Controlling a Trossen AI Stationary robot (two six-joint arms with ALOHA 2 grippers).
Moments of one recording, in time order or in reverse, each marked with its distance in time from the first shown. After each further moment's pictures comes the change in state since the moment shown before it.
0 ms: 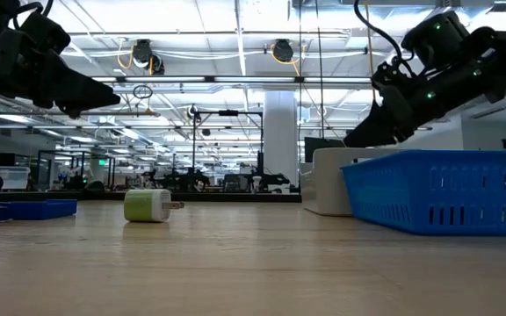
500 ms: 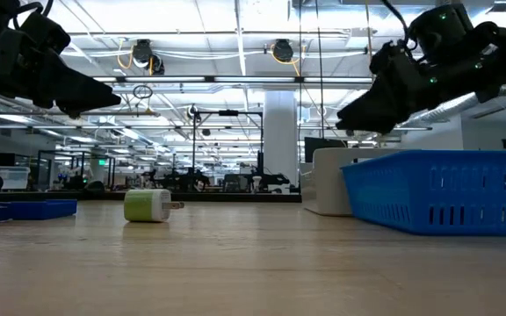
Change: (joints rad) left arm 0.000 0.000 0.000 0.000 0.000 0.000; right arm 0.000 -0.003 0.000 0.140 -0.245 0.003
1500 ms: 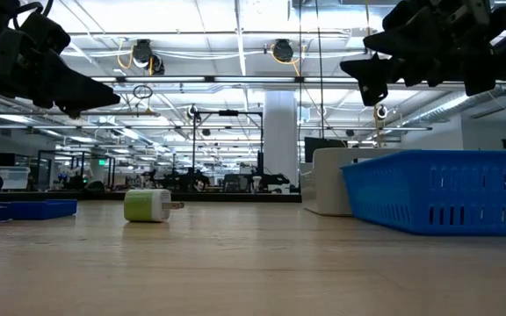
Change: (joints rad) left arm 0.000 0.000 0.000 0.000 0.000 0.000; right arm 0.116 -0.001 0.000 0.230 -0.387 0.049
